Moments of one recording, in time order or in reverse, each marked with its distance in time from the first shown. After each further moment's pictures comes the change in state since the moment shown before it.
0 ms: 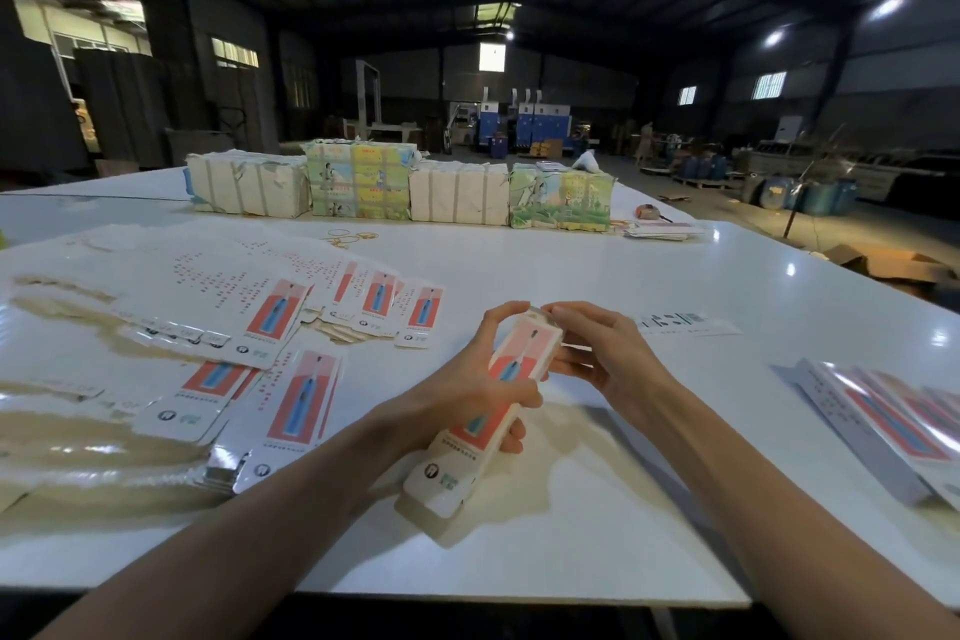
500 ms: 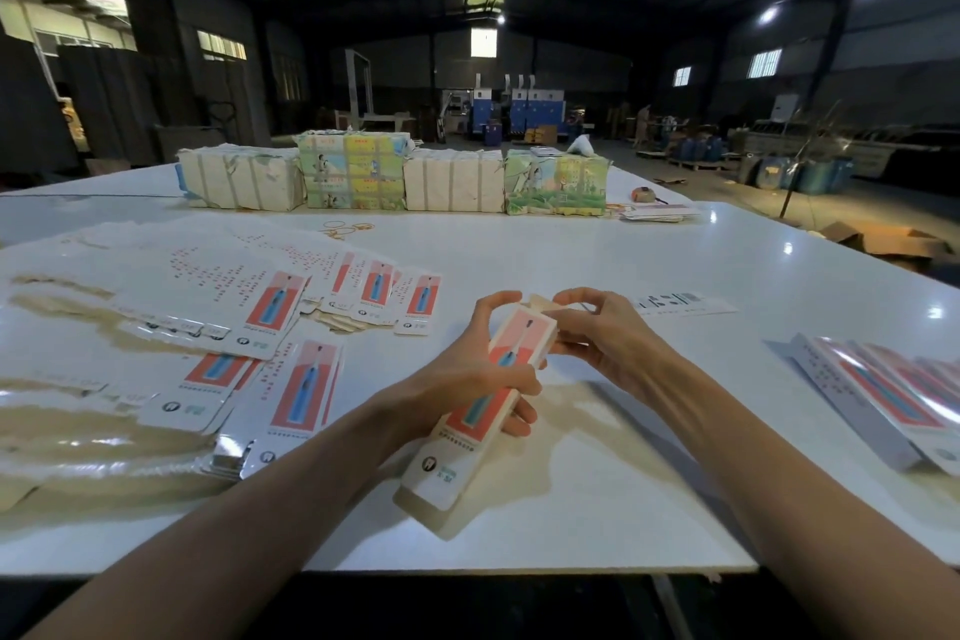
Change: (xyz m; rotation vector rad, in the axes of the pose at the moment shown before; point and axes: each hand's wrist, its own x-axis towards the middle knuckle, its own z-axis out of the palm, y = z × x) left_hand -0.001 -0.001 0.001 -0.035 -0.037 -0.052; right_hand 0.005 -0.003 -0.008 -0.047 -0.047 0.047
